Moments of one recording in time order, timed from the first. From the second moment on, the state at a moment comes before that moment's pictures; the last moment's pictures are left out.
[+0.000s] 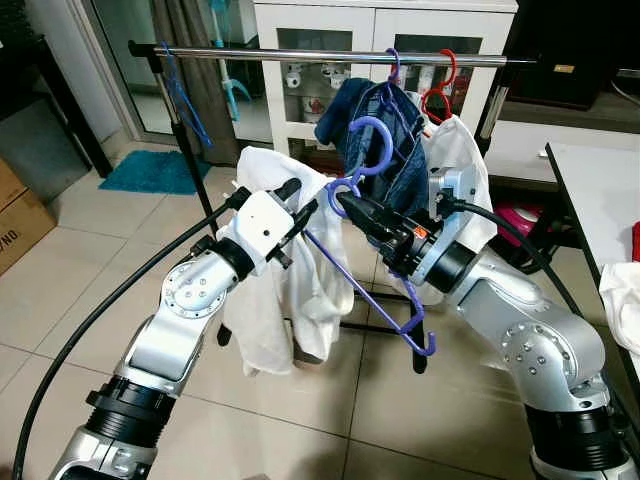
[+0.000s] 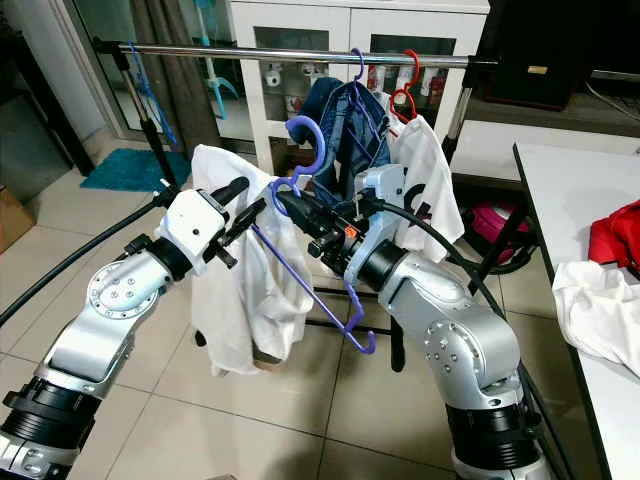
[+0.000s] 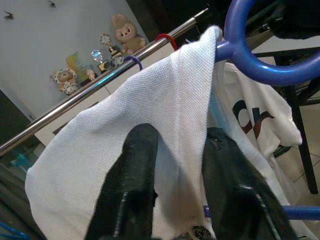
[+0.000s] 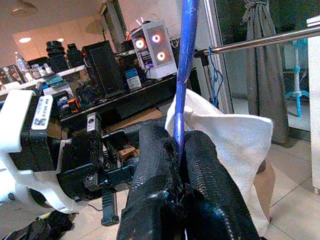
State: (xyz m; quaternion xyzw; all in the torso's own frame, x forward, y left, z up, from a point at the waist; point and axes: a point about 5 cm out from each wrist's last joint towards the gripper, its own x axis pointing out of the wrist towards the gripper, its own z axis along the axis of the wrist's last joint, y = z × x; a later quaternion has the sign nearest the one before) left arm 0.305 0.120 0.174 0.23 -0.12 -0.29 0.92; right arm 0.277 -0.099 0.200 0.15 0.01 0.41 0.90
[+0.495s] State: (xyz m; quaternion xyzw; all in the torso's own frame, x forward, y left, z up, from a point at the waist) left arm 0.308 0.126 0.171 0.23 -0.13 -0.28 0.92; right arm 0.276 -0.097 0.199 0.16 0.01 0.41 0.90
